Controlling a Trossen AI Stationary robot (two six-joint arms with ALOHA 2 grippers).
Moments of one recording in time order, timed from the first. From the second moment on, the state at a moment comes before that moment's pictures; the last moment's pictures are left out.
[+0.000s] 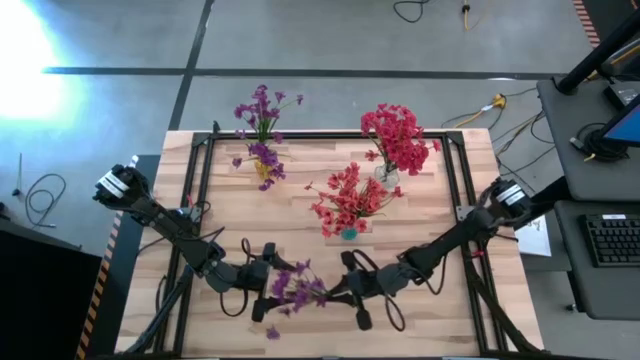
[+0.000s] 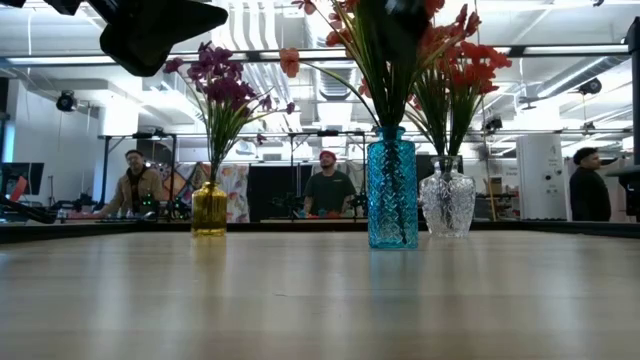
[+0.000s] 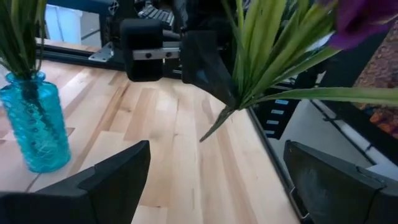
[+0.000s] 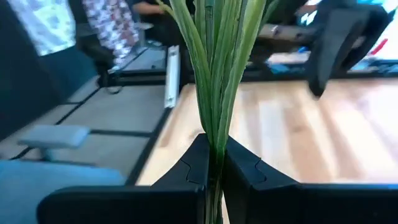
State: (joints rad) left arm -0.68 1.44 0.59 0.65 -0.55 -0.34; right arm 0.52 1.78 0.96 0.62 0.25 0.21
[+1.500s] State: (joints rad) left arm -0.68 1.44 0.61 0.62 -0.76 -0.35; right arm 0.47 2.01 0.99 1.12 0.42 -0.26
